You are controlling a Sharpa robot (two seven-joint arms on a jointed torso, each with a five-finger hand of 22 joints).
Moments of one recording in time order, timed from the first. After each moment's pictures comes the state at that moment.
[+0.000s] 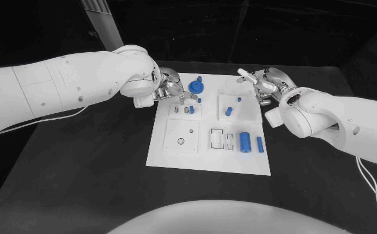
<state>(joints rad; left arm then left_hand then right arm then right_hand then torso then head) 1.47 -0.61 -0.23 1.37 -0.77 0.21 -0.49 0.99 0.07 -0.17 0.29 0.36 0.64 0.11 0.82 0.46 1.47 0.05 1.57 1.31 1.47 0.00 1.57 1.31 0.01 1.47 0.12 1.57 1.31 1.18 -0.92 -0.09 1.58 -0.50 -0.51 0.06 1.08 0.15 -0.23 0.29 0.06 0.83 0.19 0.25 0.11 1.46 0.11 1.57 1.31 1.47 0.05 1.57 1.31 0.03 1.44 0.16 1.43 1.31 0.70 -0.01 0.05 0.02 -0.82</state>
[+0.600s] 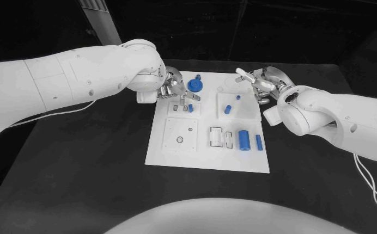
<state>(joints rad) 1.47 -0.53 -0.23 1.31 -0.77 0.30 -0.56 0.95 0.10 -0.19 0.29 0.38 0.64 0.10 0.81 0.49 1.47 0.05 1.57 1.31 1.47 0.00 1.57 1.31 0.01 1.47 0.12 1.57 1.31 1.18 -0.92 -0.09 1.58 -0.51 -0.51 0.04 1.09 0.16 -0.23 0.29 0.06 0.82 0.19 0.26 0.12 1.46 0.11 1.57 1.31 1.47 0.05 1.57 1.31 0.03 1.44 0.16 1.43 1.31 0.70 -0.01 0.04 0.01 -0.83</state>
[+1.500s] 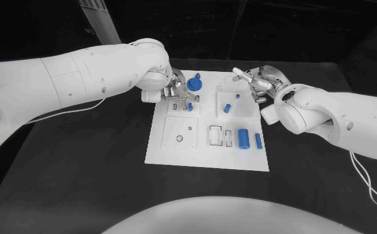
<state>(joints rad) 1.46 -0.46 -0.23 1.24 -0.75 0.37 -0.61 0.98 0.13 -0.19 0.29 0.46 0.65 0.10 0.77 0.53 1.47 0.05 1.57 1.31 1.47 0.00 1.57 1.31 0.01 1.47 0.12 1.57 1.31 1.18 -0.91 -0.09 1.58 -0.51 -0.51 0.03 1.12 0.16 -0.24 0.29 0.06 0.82 0.18 0.28 0.12 1.46 0.11 1.57 1.31 1.47 0.05 1.57 1.31 0.03 1.44 0.16 1.43 1.31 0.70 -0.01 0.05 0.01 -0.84</state>
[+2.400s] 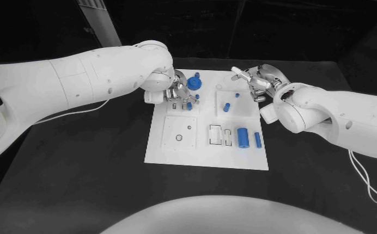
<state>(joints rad) 1.44 -0.43 -0.23 1.20 -0.74 0.38 -0.63 1.04 0.15 -0.16 0.30 0.49 0.65 0.10 0.75 0.55 1.47 0.04 1.57 1.31 1.47 0.00 1.57 1.31 0.01 1.47 0.12 1.57 1.31 1.18 -0.90 -0.09 1.58 -0.51 -0.52 0.03 1.12 0.16 -0.24 0.29 0.06 0.82 0.18 0.28 0.12 1.46 0.11 1.57 1.31 1.47 0.05 1.57 1.31 0.03 1.45 0.16 1.43 1.31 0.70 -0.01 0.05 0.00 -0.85</state>
